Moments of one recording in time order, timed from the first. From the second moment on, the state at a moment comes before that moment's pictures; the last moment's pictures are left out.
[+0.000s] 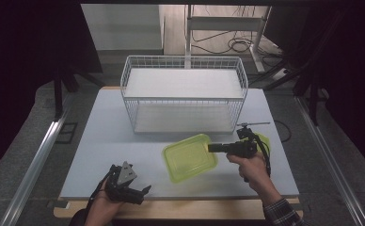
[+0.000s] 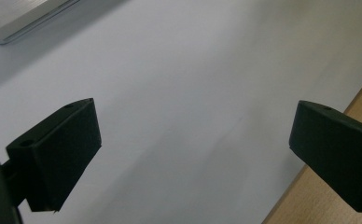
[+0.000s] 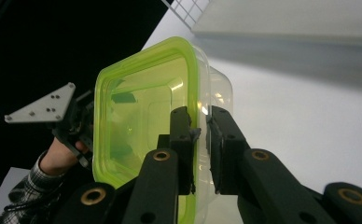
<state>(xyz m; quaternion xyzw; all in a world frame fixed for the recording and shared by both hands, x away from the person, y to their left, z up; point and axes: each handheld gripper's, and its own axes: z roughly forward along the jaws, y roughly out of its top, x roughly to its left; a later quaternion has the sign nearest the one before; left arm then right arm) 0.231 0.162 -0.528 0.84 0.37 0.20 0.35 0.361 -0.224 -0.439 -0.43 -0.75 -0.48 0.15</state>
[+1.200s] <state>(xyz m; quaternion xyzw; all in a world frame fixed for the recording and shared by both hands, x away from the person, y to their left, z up) 0.230 0.166 -0.524 0.82 0.36 0.20 0.39 0.411 -0.214 -0.346 -0.43 -0.71 -0.55 0.09</state>
